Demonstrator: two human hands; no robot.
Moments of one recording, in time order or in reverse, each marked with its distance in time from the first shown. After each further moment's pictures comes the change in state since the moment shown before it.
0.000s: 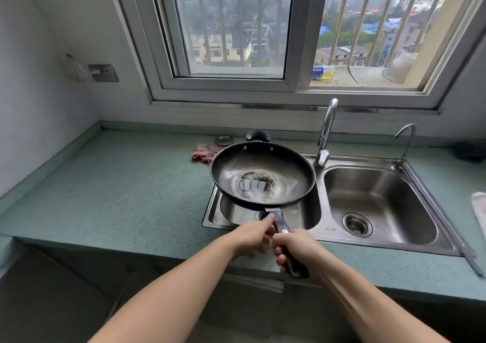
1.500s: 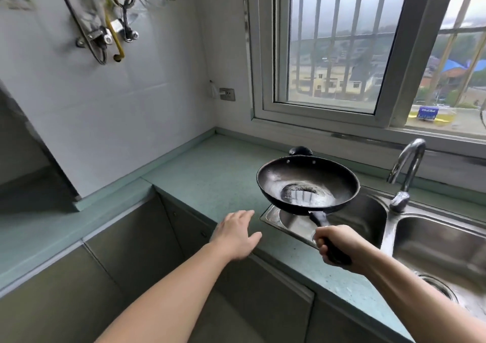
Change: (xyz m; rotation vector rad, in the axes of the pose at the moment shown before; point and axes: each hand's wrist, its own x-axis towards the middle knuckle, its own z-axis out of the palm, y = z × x) left_hand -0.122 -0.045 0.010 0.526 0.707 -0.161; right_hand -0.041 -0.037 -0.042 -0.236 -0.279 -0.073
